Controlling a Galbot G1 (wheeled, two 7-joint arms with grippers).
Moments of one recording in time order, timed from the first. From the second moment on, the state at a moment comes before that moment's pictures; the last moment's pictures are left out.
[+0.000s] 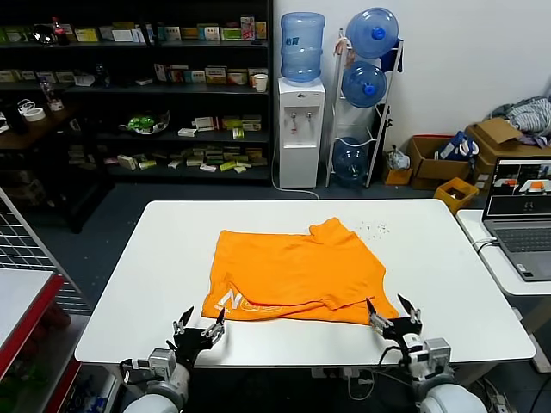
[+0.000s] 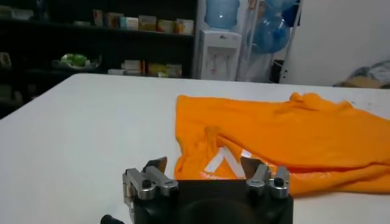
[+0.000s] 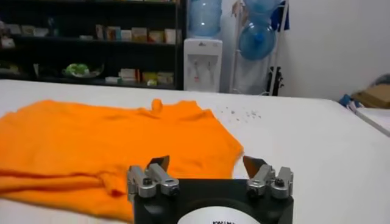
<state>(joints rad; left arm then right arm) 1.41 -1.12 -0.22 -1.87 -0.48 0.14 -0.27 -1.50 1.22 0.59 1.85 0.33 -0.26 -0.04</state>
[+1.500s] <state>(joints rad) 1.31 -1.17 -0.20 -1.68 -0.41 0.08 -0.18 -1.49 1.25 0.56 1.79 0.36 -0.29 -0.06</state>
